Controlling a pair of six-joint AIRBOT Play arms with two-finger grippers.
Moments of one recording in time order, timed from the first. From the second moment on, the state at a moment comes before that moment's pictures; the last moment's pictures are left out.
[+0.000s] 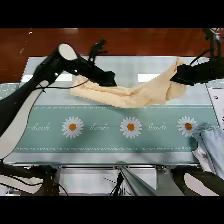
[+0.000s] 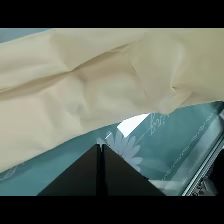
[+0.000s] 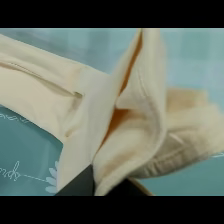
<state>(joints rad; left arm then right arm) -0.45 -1.67 1.56 0.81 -1.13 -1.31 -0.04 -1.11 1.30 -1.15 1.31 1.49</state>
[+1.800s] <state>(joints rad) -0.05 -1.05 1.52 0.87 -1.07 -1.35 0.42 -1.36 1.30 -1.24 0.93 1.66</state>
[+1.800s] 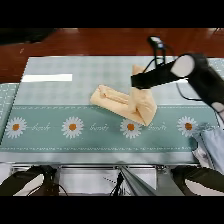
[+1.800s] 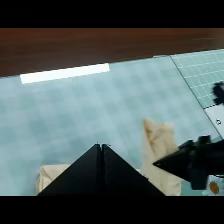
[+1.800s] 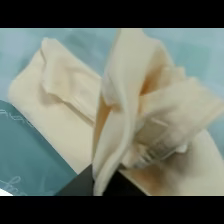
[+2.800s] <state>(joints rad) -0.05 -0.92 1.32 1.10 -1.19 -1.39 0.05 -1.26 1.10 -1.44 1.28 1.55</state>
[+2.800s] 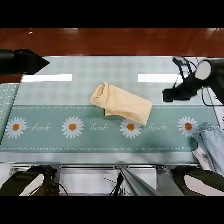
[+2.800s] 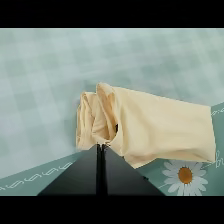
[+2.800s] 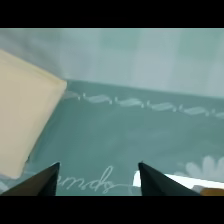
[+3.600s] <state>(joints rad) -0.05 -0.92 1.29 1.12 -1.21 -1.39 0.05 -1.33 0.64 -0.50 0.70 1.26</state>
